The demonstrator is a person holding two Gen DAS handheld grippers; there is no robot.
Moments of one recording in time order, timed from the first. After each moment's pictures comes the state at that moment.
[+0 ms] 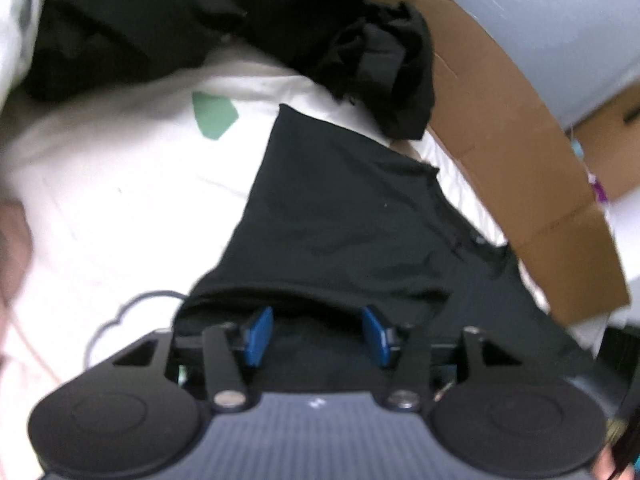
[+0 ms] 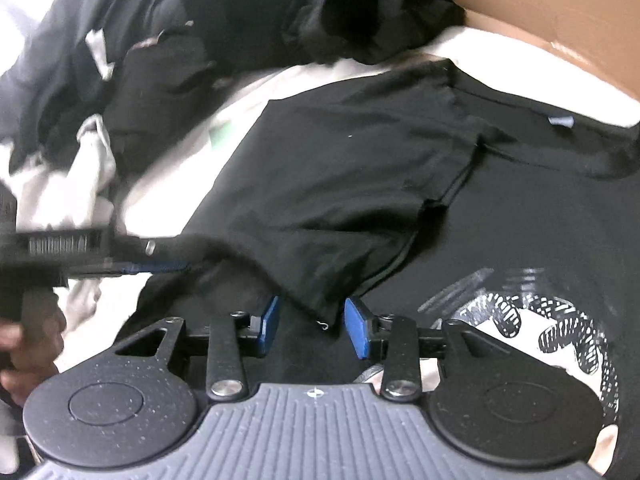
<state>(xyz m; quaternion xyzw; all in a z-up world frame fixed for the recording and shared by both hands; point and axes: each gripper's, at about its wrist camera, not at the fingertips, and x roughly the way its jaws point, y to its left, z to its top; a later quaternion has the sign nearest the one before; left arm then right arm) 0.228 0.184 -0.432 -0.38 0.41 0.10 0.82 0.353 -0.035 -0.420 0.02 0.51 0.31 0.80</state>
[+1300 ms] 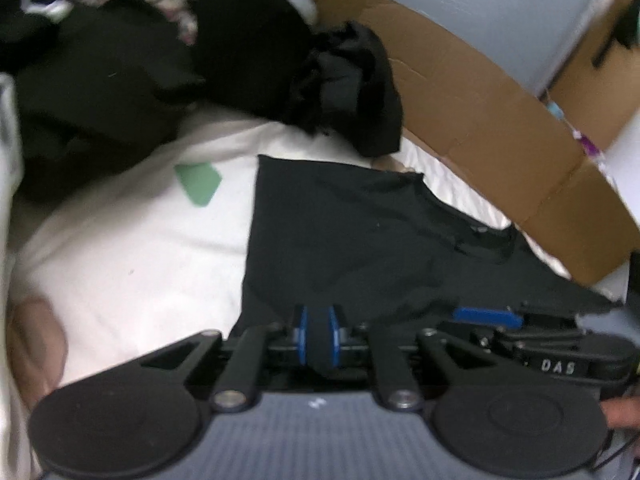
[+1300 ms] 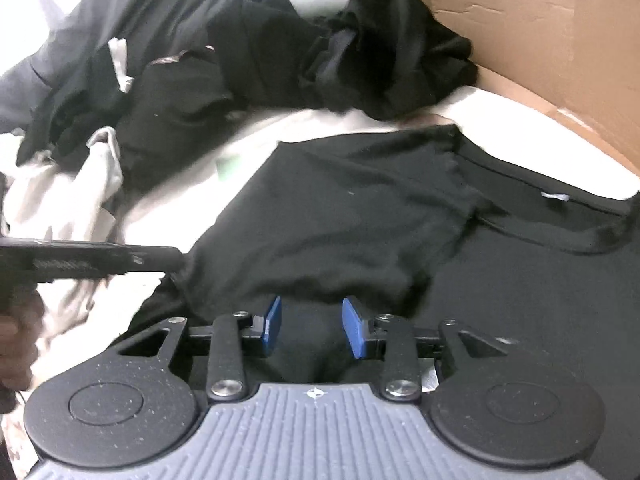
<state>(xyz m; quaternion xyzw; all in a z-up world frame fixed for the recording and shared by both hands) 0.234 0.174 -0.409 -0.22 0.40 0.08 0.88 0.368 -0.034 -0.402 -0.01 0.45 0.34 0.83</state>
